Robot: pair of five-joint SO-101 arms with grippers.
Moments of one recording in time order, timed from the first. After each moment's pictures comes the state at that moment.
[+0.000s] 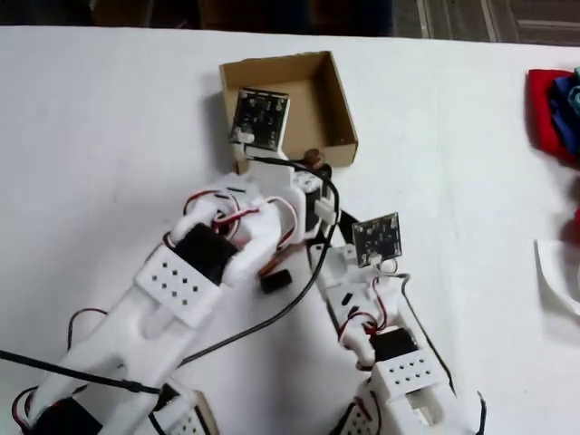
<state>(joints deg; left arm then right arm) 29.2 -32.5 31.7 38.5 24.4 -21.9 -64.9 95.6 -3.2 -1.1</state>
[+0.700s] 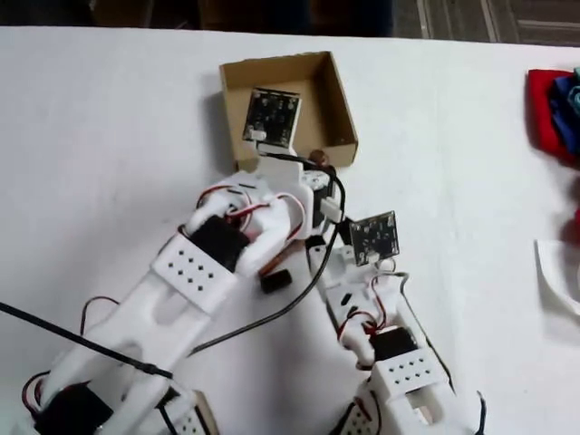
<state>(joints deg) 29.2 -26.8 31.7 36.4 24.3 -22.2 -64.8 94.8 -1.1 -1.1</state>
